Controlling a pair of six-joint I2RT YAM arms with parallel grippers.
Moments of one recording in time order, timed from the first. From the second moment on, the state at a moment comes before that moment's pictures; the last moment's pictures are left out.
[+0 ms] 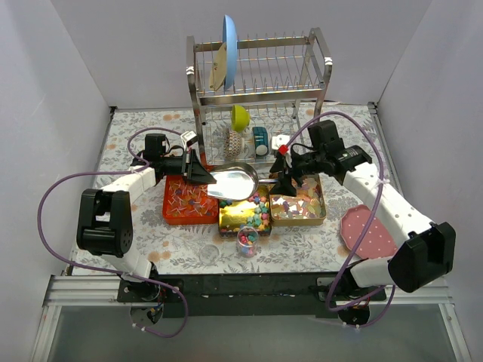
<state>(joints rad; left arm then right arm) -0.10 1.62 0.96 -0.06 1.45 -0.62 0.45 1.35 1.23 -0.70 -0.87 -0.72</state>
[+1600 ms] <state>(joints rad) 0.04 1.55 0.98 -0.34 1.20 -0.40 0.55 1.55 1.51 -1.08 -0.60 -0.80</state>
